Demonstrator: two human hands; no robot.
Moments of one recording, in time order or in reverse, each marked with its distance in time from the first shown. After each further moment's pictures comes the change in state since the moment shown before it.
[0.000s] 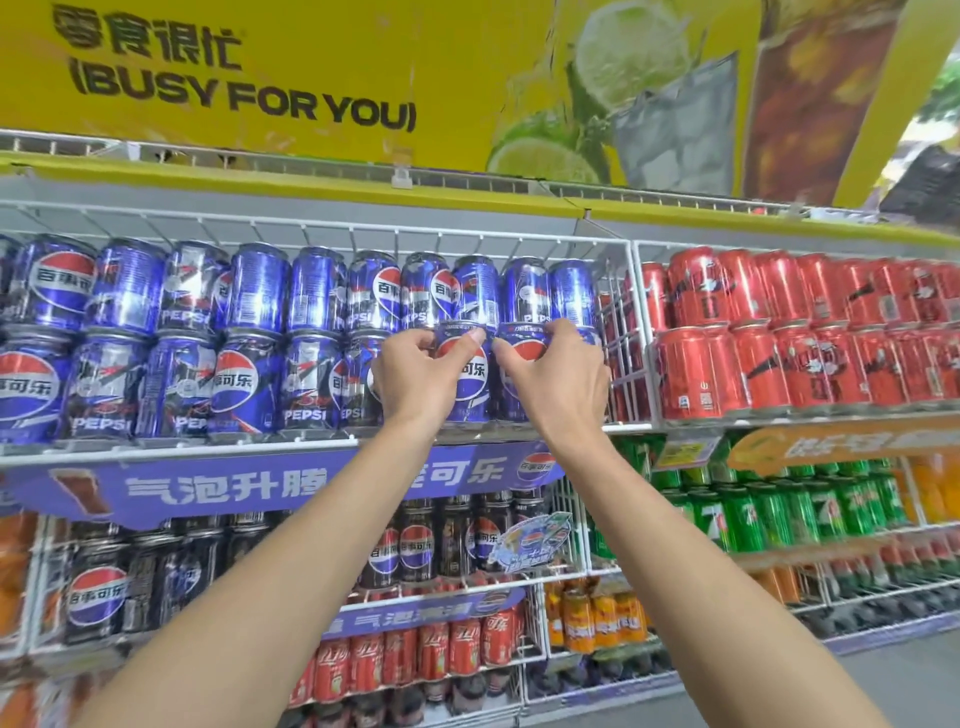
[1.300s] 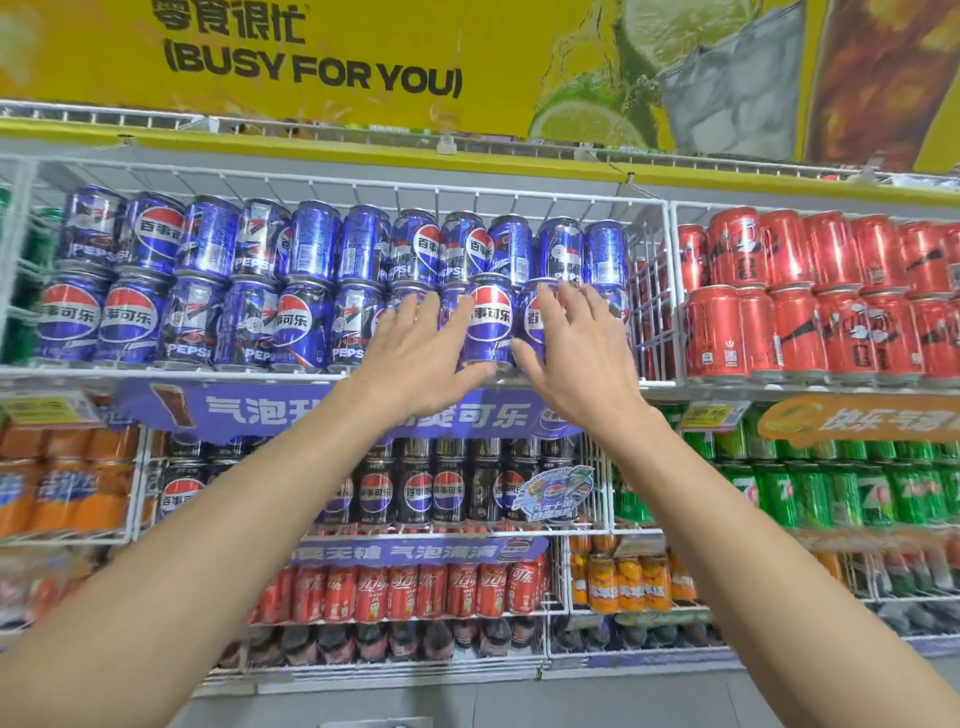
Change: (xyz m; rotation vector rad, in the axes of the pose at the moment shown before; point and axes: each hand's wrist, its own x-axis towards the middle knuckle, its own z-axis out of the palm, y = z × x) left_hand -0.043 0.016 -0.071 1.178 -0.508 0.398; right_hand -0.037 0.022 -0.031 -0.352 -0.184 -0.564
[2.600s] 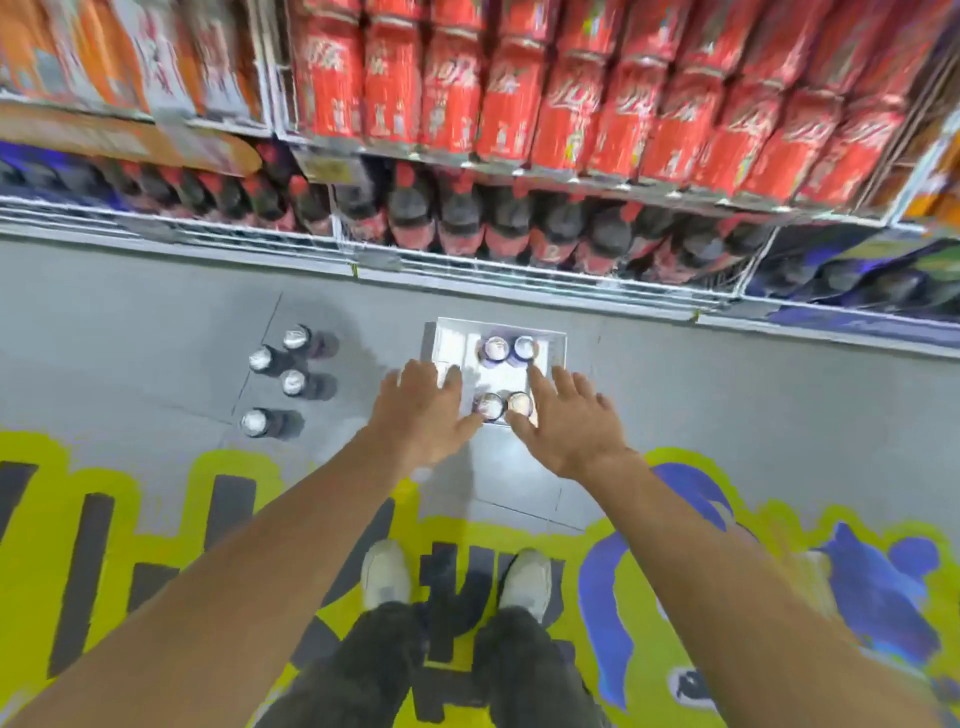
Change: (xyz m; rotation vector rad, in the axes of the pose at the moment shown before) left_hand -0.392 -0.201 0.661 -0.097 -0.782 -0.158; right_hand -0.502 -0.237 0.536 0.053 -1.186 0.004
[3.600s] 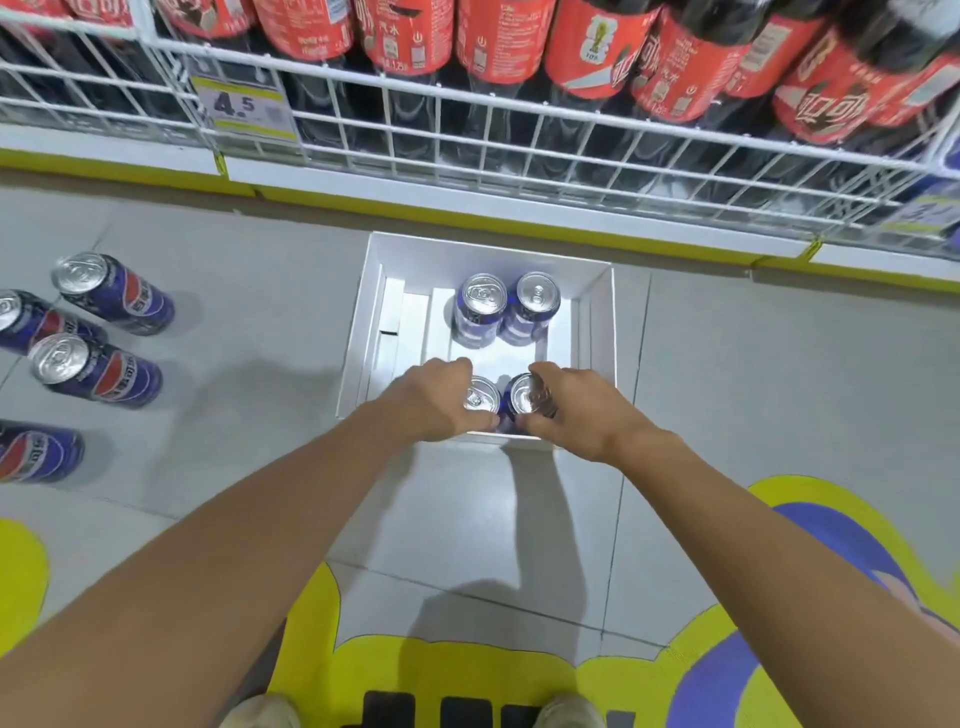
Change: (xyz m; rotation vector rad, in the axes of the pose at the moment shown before) left_hand 0.286 0.001 0.297 -0.376 -0.005 0.079; right_hand 0.258 0.099 0.279 0.200 0.067 -0.128
